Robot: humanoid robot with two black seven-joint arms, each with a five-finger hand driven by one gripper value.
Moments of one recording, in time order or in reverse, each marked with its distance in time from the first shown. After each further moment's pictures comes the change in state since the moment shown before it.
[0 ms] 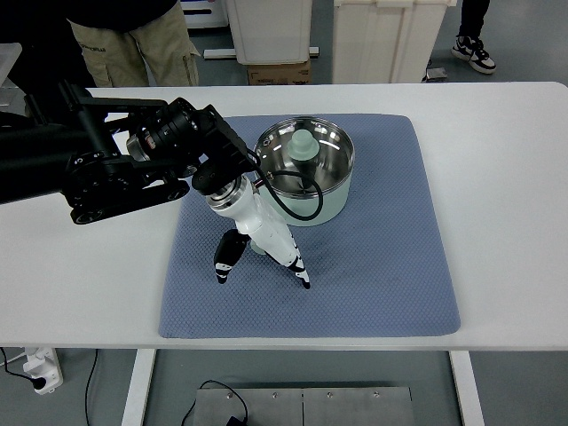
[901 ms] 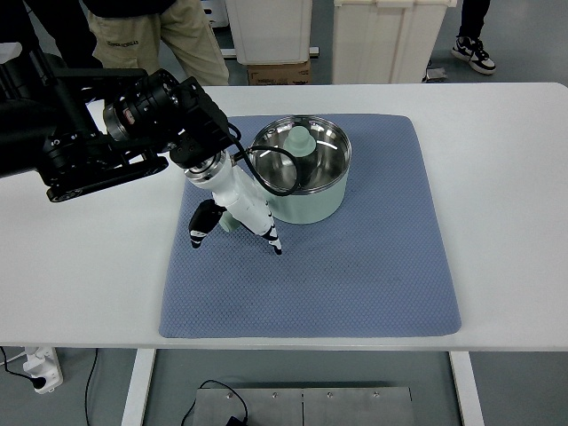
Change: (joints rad) left arm -0.061 0.052 0.015 0.009 0.098 0.000 -0.011; right arm 0.000 0.000 0.000 0.000 0.000 0.000 0.000
